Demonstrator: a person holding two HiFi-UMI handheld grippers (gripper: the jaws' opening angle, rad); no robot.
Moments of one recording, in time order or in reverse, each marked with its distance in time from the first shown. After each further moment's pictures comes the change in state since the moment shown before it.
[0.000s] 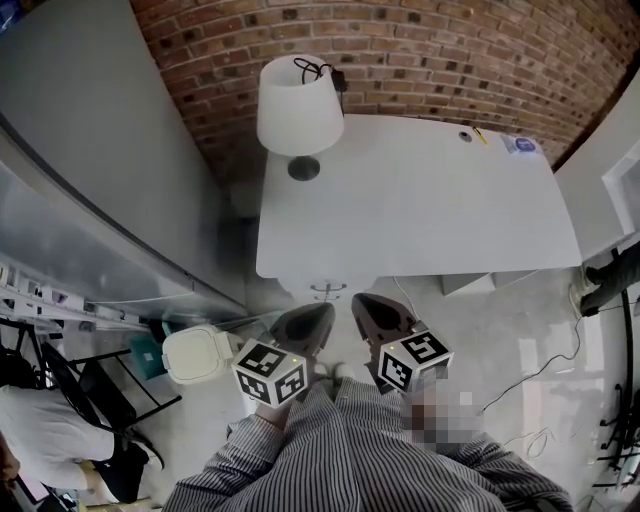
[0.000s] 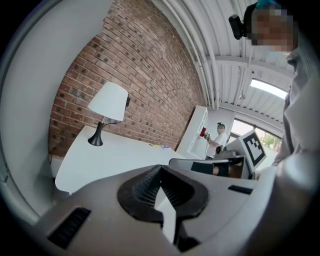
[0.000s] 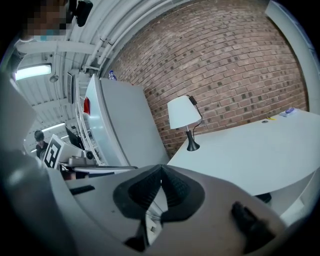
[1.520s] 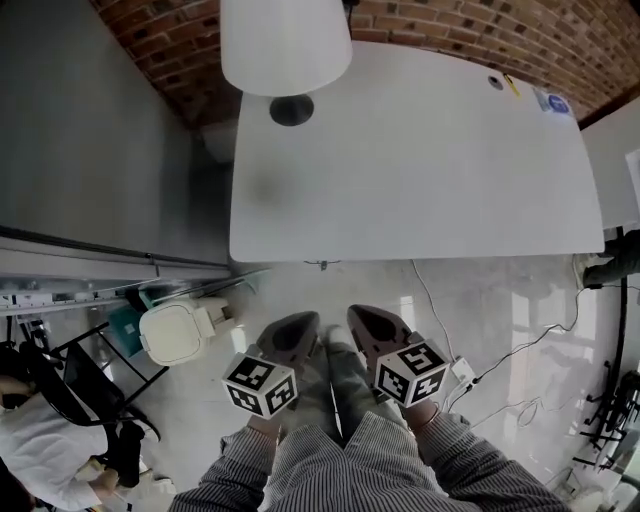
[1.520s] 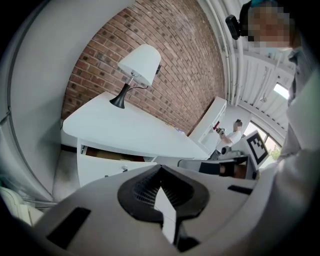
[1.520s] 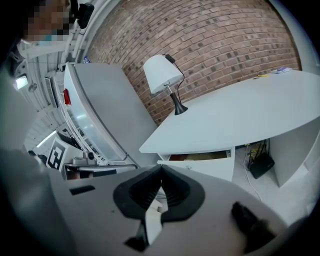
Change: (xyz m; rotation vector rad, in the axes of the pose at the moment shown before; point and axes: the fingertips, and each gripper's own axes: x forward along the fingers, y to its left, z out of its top) left arm 0.043 0.098 -0.129 -0.196 0.174 0.078; right arm 0.069 -0.063 -0.136 0.189 0.216 -0.016
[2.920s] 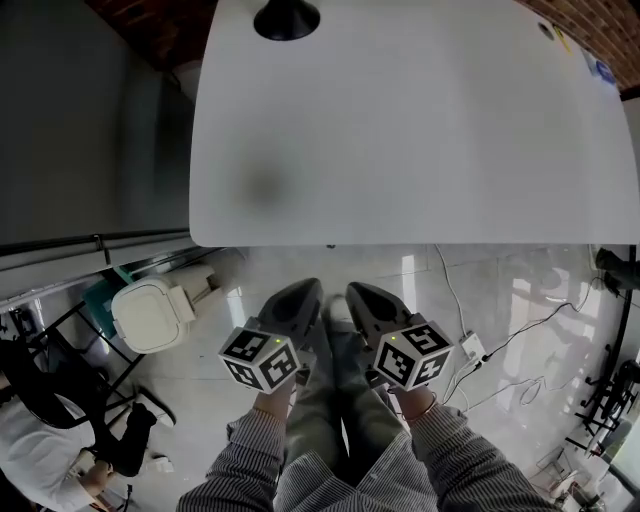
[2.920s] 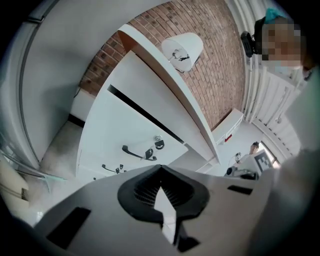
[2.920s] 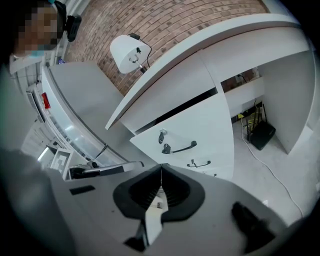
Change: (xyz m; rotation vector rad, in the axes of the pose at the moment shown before) left arm 0.089 0.111 -0.098 -0.246 -0.037 0.032; right arm 0.100 -0.083 -0.111 0.204 0.047 -0.028
